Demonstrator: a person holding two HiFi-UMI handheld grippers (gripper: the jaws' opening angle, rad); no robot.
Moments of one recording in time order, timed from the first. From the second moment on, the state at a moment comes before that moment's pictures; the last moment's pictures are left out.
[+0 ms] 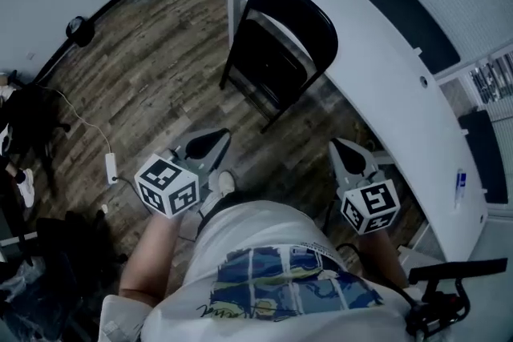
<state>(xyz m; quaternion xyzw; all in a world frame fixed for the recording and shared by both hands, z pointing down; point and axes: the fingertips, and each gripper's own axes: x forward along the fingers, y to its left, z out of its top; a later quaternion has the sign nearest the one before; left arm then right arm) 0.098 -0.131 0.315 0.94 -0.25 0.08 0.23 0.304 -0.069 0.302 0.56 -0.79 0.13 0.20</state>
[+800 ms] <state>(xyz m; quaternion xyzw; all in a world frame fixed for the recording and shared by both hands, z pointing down) 0.127 0.029 0.303 0.92 -0.30 0.13 0.19 0.332 0.075 0.318 0.52 -0.82 0.15 0.18</state>
